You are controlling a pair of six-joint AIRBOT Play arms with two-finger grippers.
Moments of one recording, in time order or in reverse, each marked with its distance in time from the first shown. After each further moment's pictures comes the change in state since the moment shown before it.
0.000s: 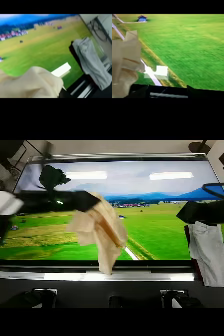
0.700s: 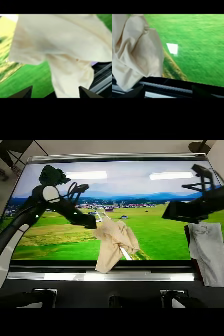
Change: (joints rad) left arm 0.112 -0.249 0.071 0.297 -0.449 -0.033; right arm 0.001 -0.218 0.000 0.115 0.016 -0.024
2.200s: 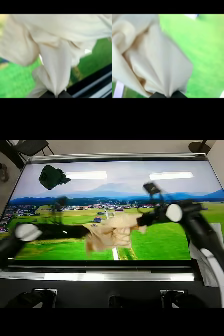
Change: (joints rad) left arm 0.005 0.489 -0.513 -0.155 0.507 -0.078; right arm 0.354 0.042 -0.316 -0.277 -0.609 -0.088
